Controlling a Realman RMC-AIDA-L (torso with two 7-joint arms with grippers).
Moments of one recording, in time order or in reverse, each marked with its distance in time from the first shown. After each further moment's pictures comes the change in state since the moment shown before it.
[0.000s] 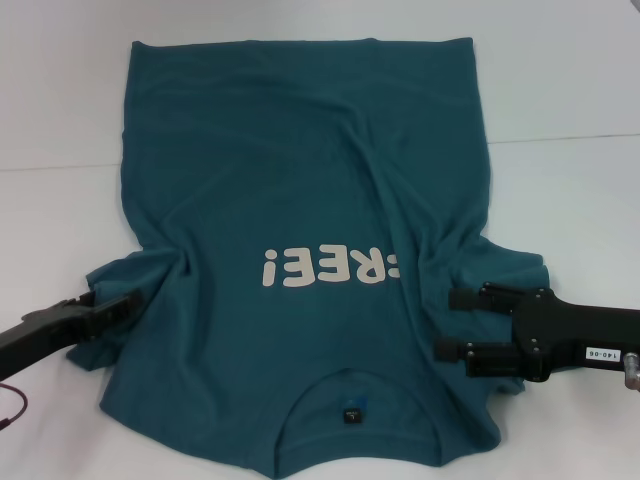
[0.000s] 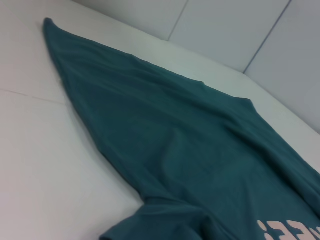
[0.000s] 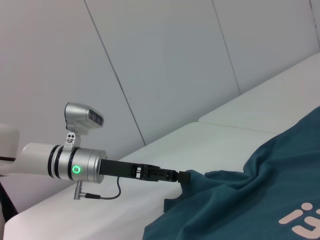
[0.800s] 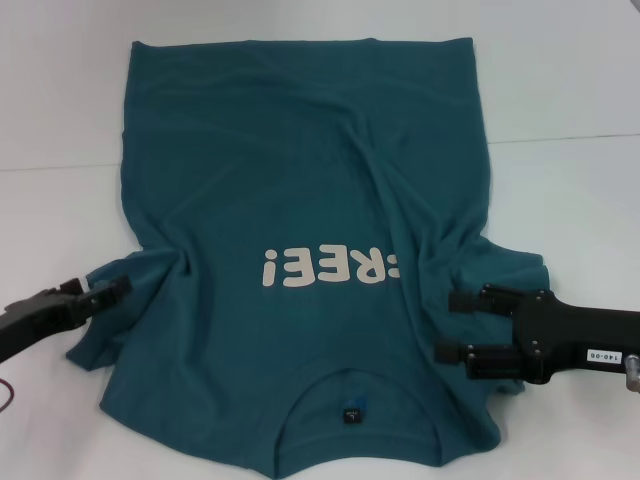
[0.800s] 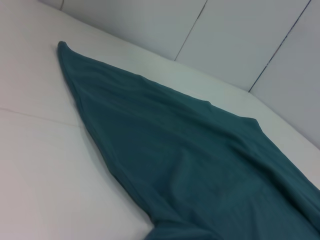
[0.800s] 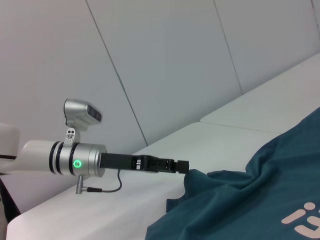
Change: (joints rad) left arm 0.008 0.011 -0.013 0.013 -0.035 0.014 -0.003; right arm -0.003 0.000 0.000 0.000 0.000 -0.007 0.001
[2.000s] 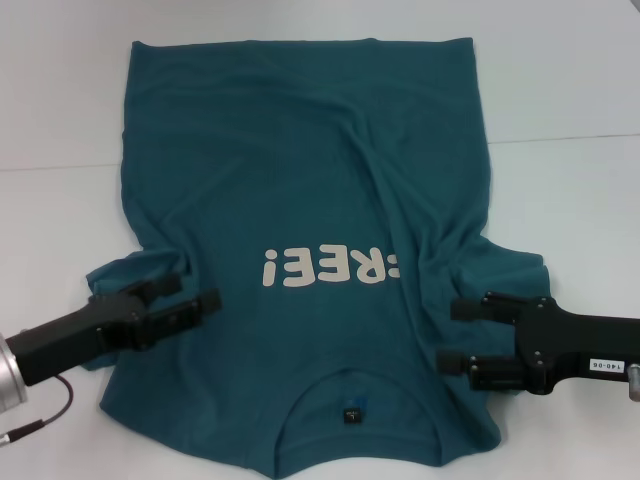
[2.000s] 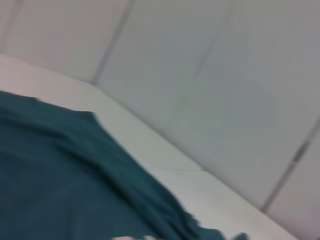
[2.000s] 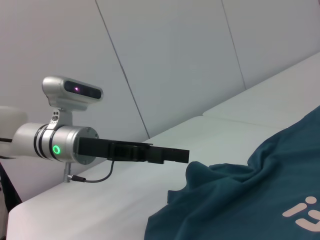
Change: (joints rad) left arm -0.018 -0.002 0.044 0.001 -0.008 0.359 0.082; right arm -0.008 -0.002 -0.008 0.000 -0.010 -0.003 -0.031
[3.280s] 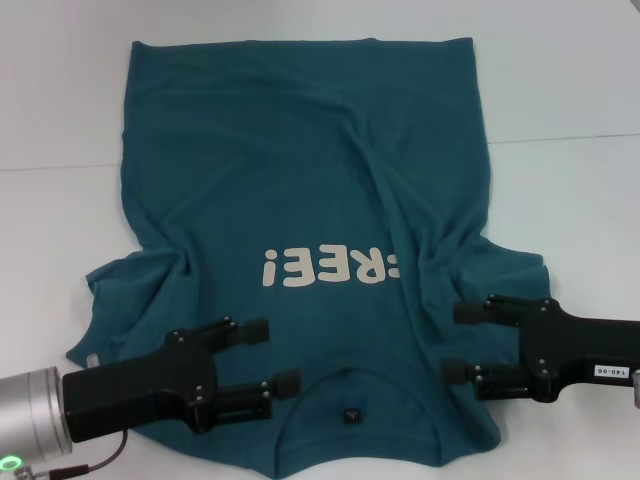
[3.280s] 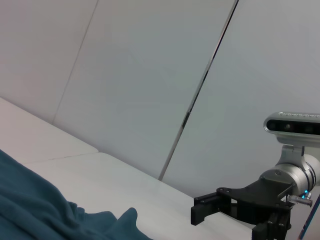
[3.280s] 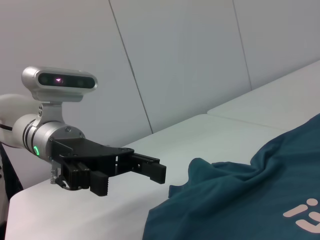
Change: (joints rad) left arm -0.001 -0.017 0.136 -0.012 -0.004 0.207 0.179; right arm -0.002 -0.008 -0.005 0.000 -0.007 -0.011 -0.055
